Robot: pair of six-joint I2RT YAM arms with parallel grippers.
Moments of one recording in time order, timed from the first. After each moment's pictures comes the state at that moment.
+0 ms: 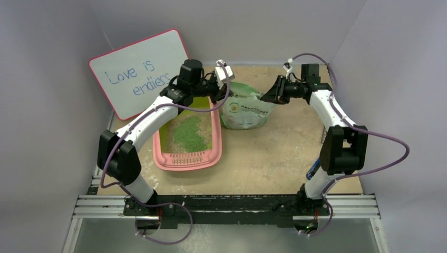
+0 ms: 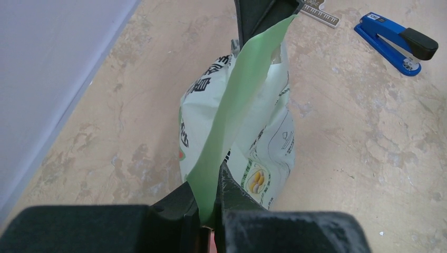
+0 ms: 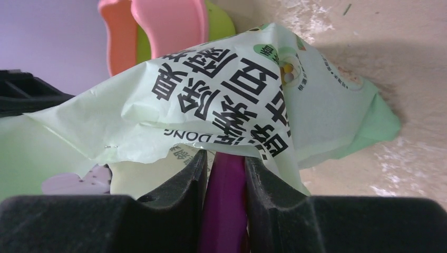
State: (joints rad) left arm -0.53 1.64 1.44 -0.19 0.64 0.35; right arm 0.04 1.70 1.42 -0.59 -0.83 0.33
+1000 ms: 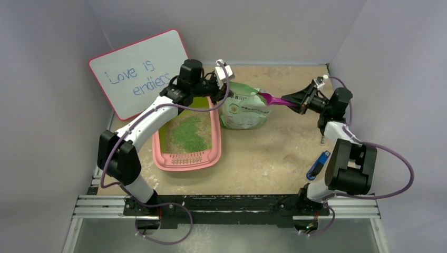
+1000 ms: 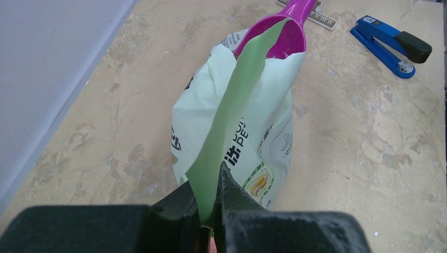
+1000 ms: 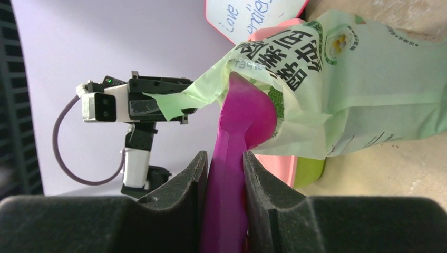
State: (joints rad) left arm -0.52 1.64 1.44 -0.18 0.64 0.33; right arm -0.26 1.49 0.85 0.49 -1.24 1.29
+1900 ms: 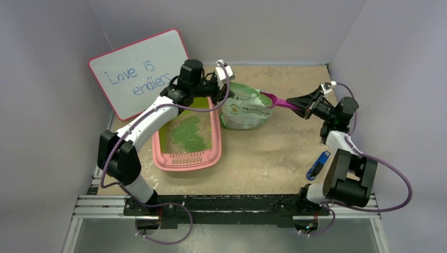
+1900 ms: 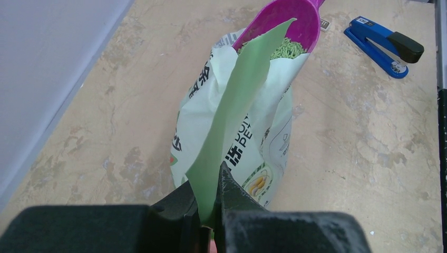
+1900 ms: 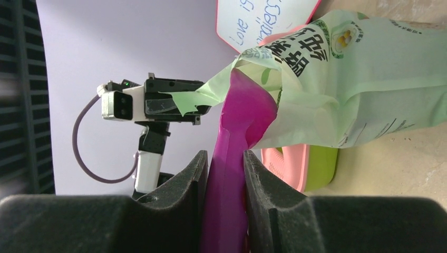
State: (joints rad) left arm -0.52 1.64 1.44 -0.18 0.65 0.33; right arm -0.33 1.39 0.69 0.72 -1.22 1.51
